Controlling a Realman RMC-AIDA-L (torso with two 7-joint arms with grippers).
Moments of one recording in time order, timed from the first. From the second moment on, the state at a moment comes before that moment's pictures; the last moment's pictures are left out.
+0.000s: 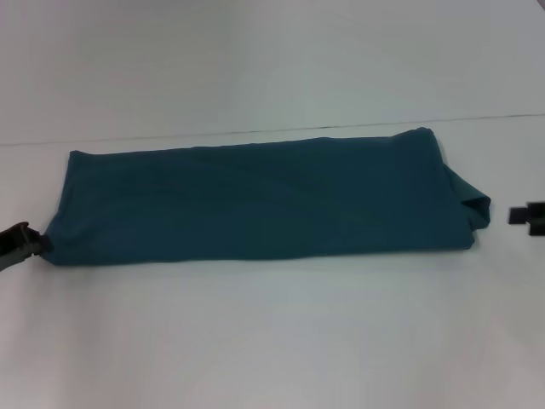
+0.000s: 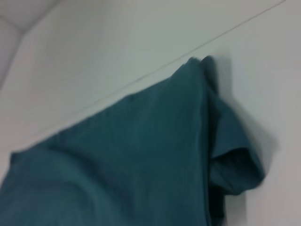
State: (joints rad) left arm -0.59 -2.04 0.54 0.69 2.37 1.03 -2.46; right arm 0.51 1.81 -0.63 -0.64 -2.19 -1.36 2.36
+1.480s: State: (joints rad) left arm -0.60 -2.04 0.54 0.68 2.37 1.02 -2.45; right arm 0.70 1.93 -0.65 -0.55 -2.42 -1.09 2.48
